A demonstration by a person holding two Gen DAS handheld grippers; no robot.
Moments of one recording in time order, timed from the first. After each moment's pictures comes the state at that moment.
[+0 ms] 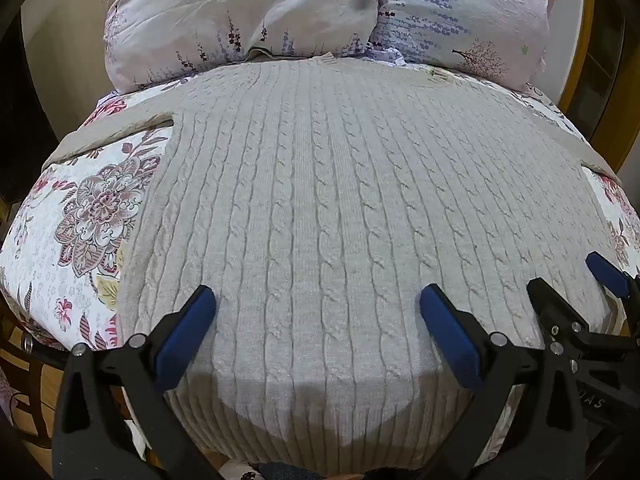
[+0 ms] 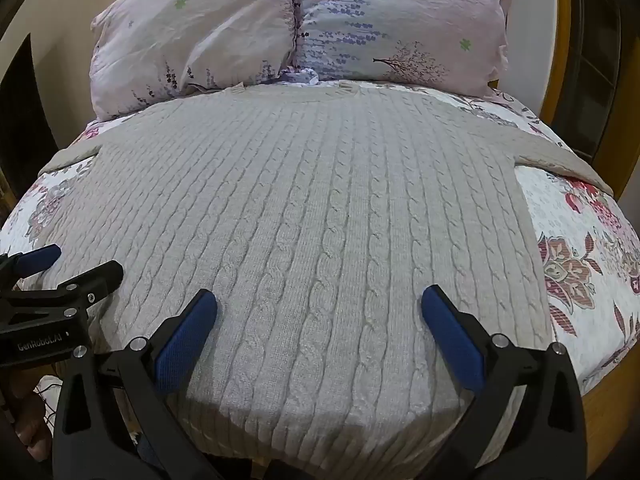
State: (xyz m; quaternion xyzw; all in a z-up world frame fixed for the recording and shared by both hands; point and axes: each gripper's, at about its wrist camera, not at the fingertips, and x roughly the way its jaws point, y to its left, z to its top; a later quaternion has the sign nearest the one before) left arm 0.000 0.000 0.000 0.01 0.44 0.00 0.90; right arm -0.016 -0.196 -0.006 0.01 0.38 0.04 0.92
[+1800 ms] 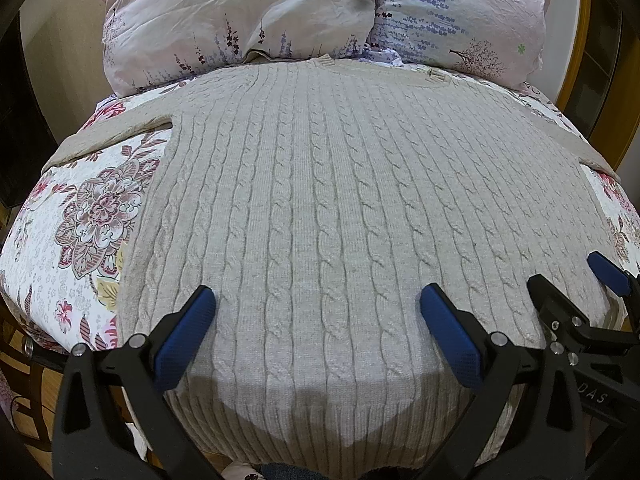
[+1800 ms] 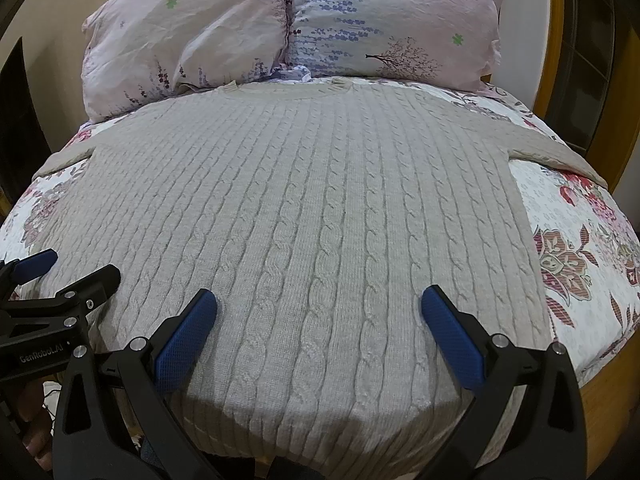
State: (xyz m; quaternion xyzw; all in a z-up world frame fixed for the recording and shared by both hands) left arm -0.004 -0.003 0.001 0.01 0.44 0.00 0.90; right arm -0.015 -0.197 -0.007 0.01 0.38 0.04 0.92
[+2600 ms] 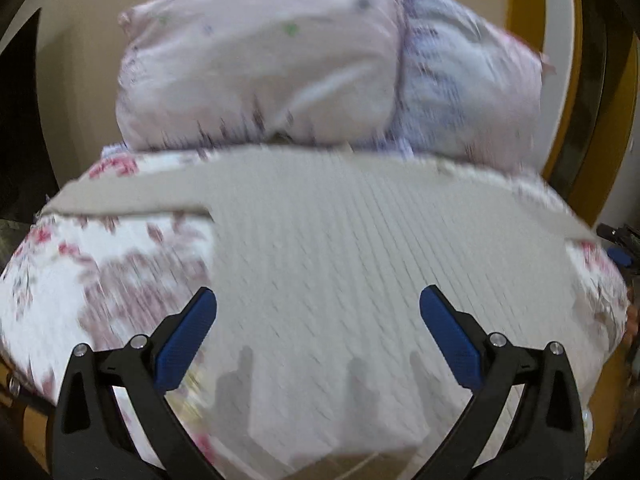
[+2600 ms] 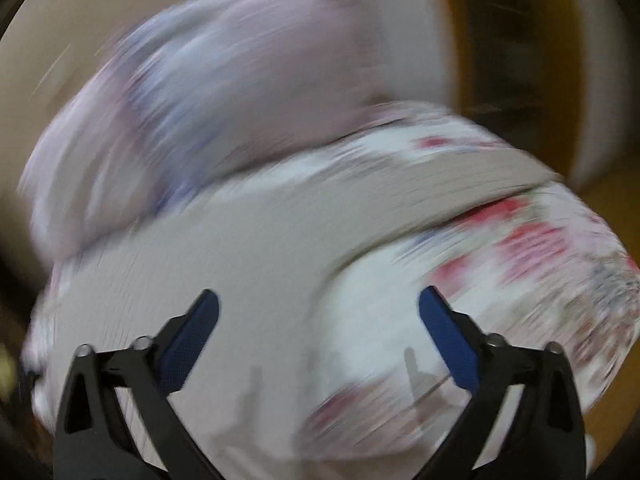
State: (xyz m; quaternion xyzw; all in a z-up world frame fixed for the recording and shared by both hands) left arm 0.023 0.071 0.049 -0.04 0.32 -0.04 0.95; right arm 0.053 -0.422 0.052 0.19 0.31 -0.05 0.93
